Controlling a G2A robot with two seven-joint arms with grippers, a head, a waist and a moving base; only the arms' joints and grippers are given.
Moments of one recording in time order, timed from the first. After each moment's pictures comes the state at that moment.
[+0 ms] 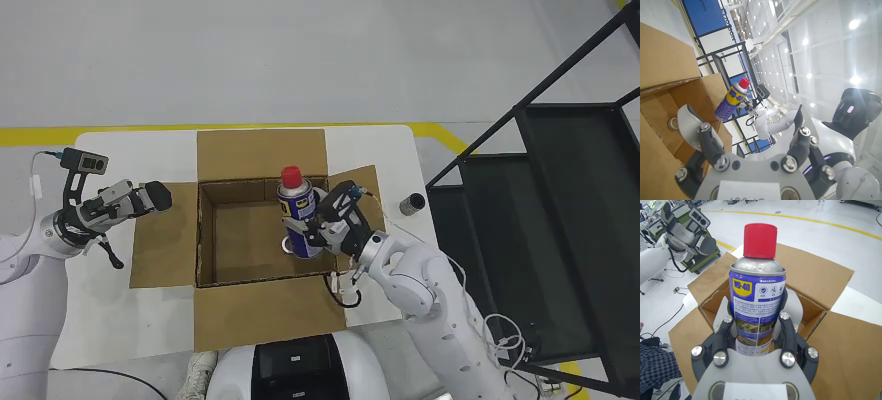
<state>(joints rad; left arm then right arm) 1.14 -1.01 -1.59 -1.28 -0.73 -0.40 -1.42 -1.51 -1.37 1.28 -2.01 -1.08 -0.37 0.50</state>
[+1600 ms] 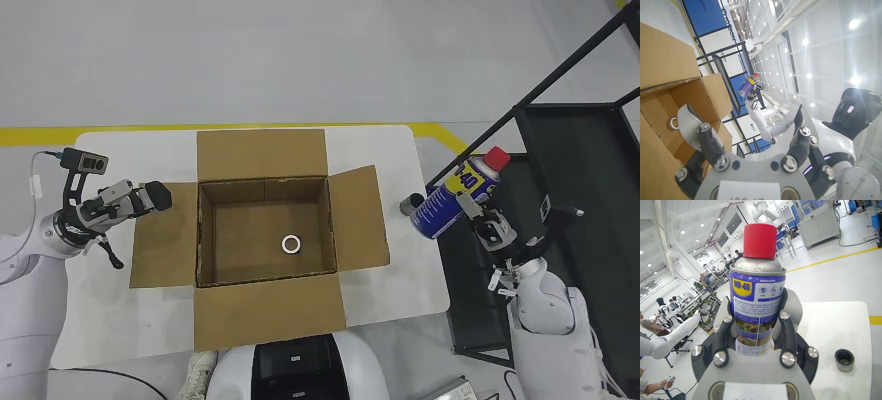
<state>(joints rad) 1.14 -1.01 -1.59 -1.28 -0.73 -0.40 -1.42 -1.76 -1.29 1.95 -1.84 -0.29 -0.84 0.33</state>
